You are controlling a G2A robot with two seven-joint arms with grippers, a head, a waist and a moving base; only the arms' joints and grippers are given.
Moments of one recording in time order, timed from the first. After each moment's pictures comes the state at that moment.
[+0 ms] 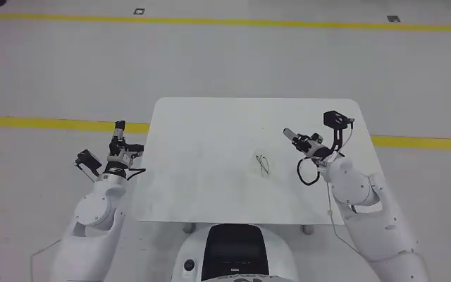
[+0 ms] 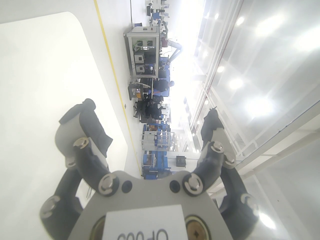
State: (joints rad) left arm 1.73 -1.15 -1.60 -1.80 -0.42 0.00 0.00; right arm -1.53 -1.10 1.38 -1.95 -0.59 0.30 0.55
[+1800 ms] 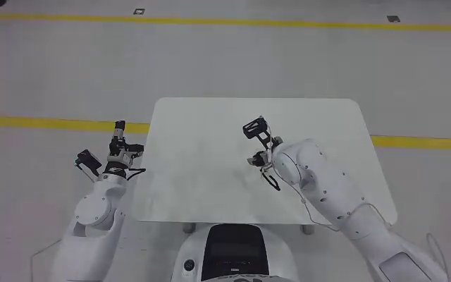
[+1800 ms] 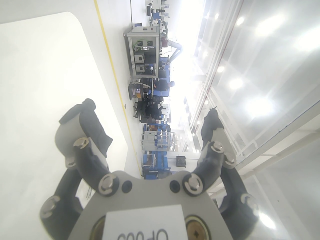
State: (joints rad) left arm 1.73 -1.15 -1.60 -1.80 -0.42 0.00 0.00; right arm -1.05 -1.17 0.86 -1.74 -1.13 0.18 1.26
